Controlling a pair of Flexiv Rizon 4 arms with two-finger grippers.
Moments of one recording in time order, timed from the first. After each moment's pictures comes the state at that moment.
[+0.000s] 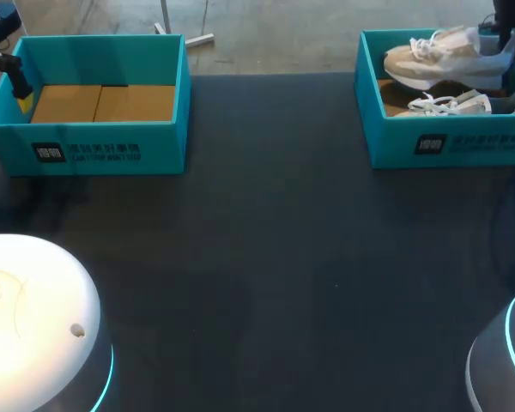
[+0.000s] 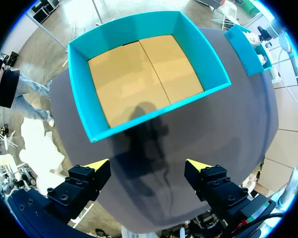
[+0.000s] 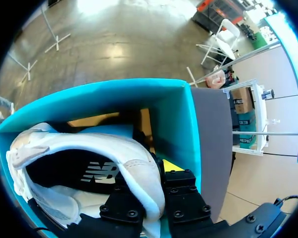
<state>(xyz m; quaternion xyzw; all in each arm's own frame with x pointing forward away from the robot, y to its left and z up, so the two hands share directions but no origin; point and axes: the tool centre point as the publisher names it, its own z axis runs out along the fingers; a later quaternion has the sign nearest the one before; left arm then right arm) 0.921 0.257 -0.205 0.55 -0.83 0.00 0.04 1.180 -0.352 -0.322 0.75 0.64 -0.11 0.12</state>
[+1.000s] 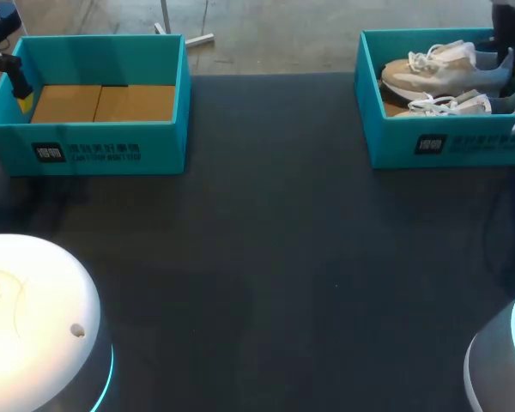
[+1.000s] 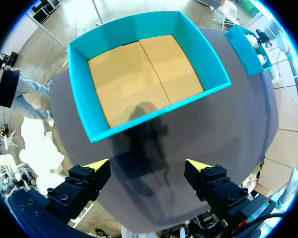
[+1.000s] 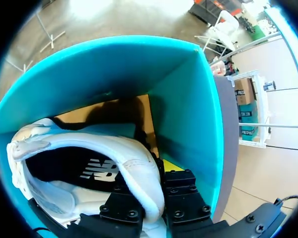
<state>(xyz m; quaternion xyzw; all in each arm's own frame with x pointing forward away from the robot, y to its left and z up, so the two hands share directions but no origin) 0.921 0.257 -0.205 0.55 -0.83 0.00 0.04 1.163 -0.354 -0.352 0.77 0.62 -0.12 0.09</state>
